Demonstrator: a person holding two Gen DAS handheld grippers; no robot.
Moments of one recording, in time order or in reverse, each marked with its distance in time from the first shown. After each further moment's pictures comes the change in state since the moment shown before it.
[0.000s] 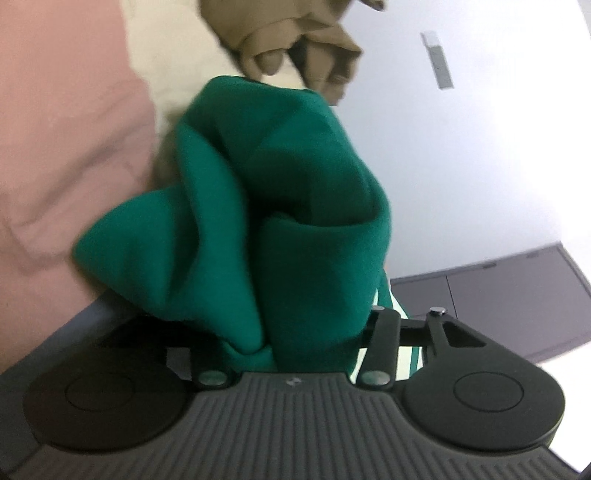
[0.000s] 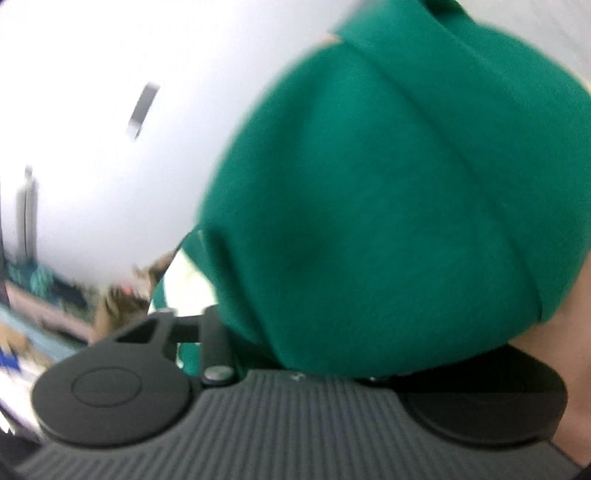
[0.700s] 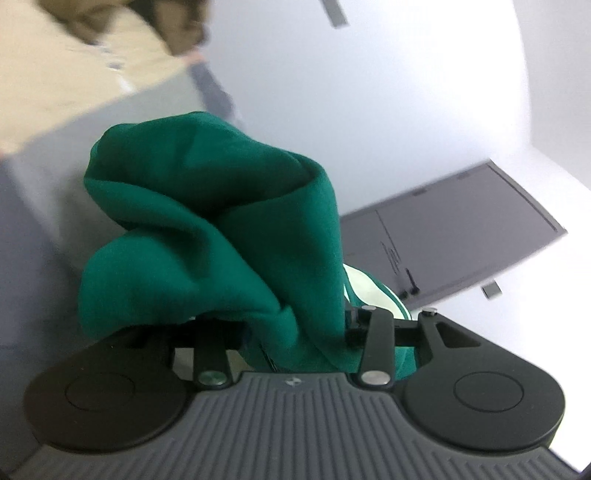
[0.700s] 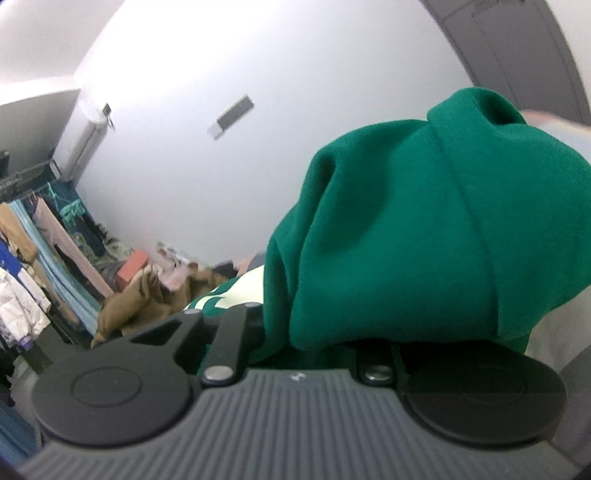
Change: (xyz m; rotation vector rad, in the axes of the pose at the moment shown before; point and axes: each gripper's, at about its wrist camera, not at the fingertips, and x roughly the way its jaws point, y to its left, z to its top) left arm 0.012 -0.120 -0.080 0.216 0.125 -0.227; right arm -0.130 0.035 0.083 -0.392 -0.150 0.096
